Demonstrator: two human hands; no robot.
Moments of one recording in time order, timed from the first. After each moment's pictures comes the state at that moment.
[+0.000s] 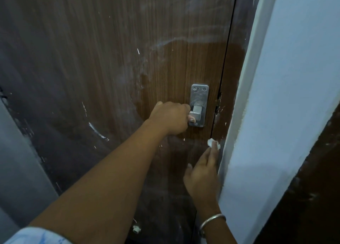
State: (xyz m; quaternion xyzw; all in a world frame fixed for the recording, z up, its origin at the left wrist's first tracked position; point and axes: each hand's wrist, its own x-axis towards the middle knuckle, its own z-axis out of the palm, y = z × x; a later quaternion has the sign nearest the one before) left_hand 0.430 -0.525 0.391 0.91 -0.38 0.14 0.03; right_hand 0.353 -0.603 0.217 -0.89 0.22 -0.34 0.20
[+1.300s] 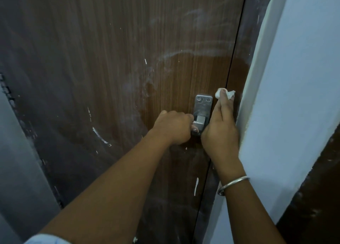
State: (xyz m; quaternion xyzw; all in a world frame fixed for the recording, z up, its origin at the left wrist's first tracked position) left_hand 0.430 -0.524 0.389 0.91 -0.39 0.15 0.06; right_hand 0.374 -0.636 0.349 -0.88 0.10 -0.45 0.11
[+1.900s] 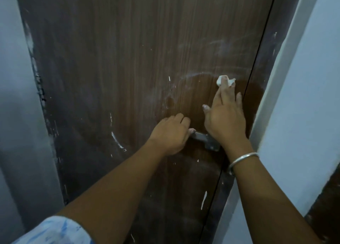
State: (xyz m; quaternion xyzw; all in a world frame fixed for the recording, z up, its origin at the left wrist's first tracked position) left_hand 0.432 -0.469 0.390 0.88 -0.39 0.26 0.10; right_hand 0.387 -0.615 0.427 -0.92 0.07 -0.38 -0.05
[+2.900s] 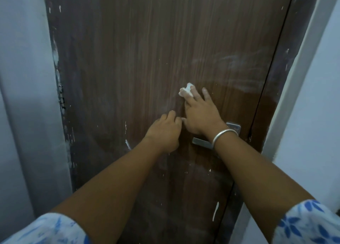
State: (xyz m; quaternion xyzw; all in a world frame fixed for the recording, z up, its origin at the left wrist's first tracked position) left_hand 0.437 -0.423 0.411 0.92 -0.31 0.25 0.05; right_hand 0.442 -0.556 0.453 -0.92 -0.09 -0.30 -0.24
